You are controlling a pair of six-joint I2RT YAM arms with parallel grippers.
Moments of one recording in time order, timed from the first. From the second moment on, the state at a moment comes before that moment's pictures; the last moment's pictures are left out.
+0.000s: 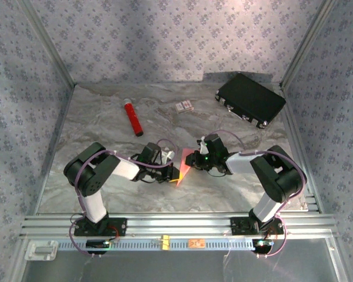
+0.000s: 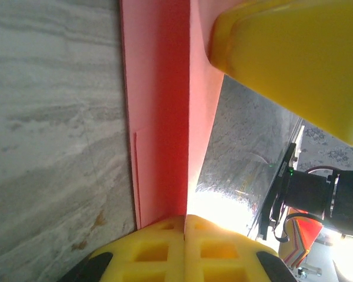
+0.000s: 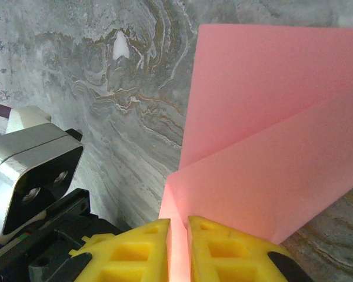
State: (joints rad) left arm -0.71 1.79 0.58 0.42 0.75 -0.89; right arm 0.56 1.66 0.61 0.26 -0.51 0.82
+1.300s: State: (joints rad) left arm -0.72 1.74 0.55 0.39 0.71 -0.88; right arm 0.56 1.73 0.67 0.22 -0.52 0.84
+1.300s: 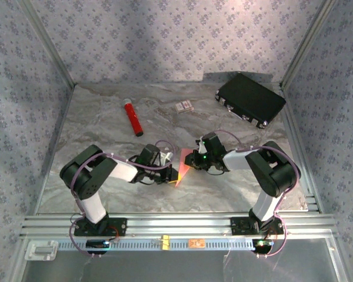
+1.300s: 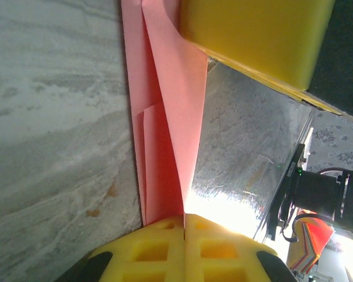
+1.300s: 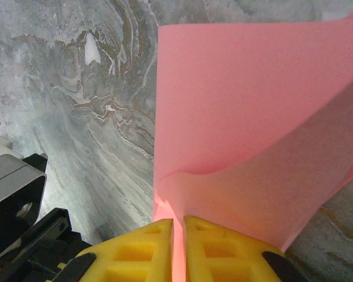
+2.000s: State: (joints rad) left arm -0.74 1.68 0.50 0.36 0.71 -0.84; right arm 0.57 1.73 0.69 0.17 -0.49 0.85
